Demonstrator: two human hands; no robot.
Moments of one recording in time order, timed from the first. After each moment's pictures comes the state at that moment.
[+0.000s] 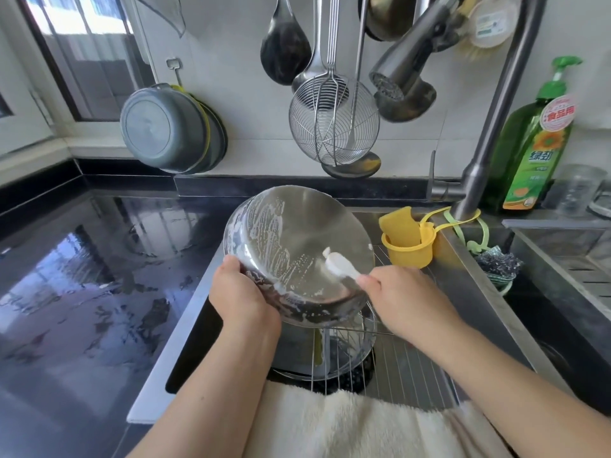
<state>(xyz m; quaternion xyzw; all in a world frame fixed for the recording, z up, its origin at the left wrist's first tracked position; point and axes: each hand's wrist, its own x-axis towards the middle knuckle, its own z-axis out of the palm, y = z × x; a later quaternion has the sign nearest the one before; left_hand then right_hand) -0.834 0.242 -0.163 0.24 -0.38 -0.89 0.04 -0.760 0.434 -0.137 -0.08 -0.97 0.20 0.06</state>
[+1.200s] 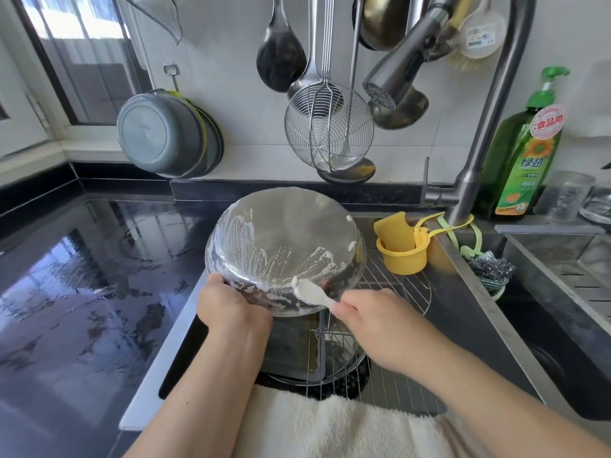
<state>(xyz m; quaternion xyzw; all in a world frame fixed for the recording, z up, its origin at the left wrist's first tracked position) -0.828 0.235 -0.149 0.32 -0.30 -0.90 0.04 -0.741 0.411 -0.136 0.01 -0.98 0.22 -0.01</state>
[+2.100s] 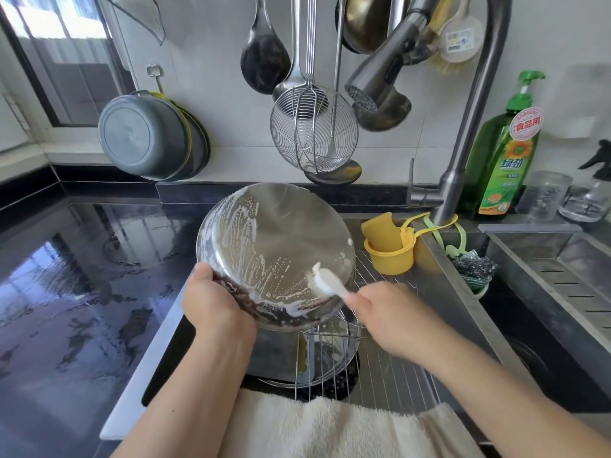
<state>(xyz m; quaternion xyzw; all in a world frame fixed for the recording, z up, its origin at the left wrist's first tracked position) -0.821 0.240 -0.145 0.24 -0.31 -0.92 0.05 -0.743 0.437 -0.132 -0.05 -0.98 0.18 -0.02</state>
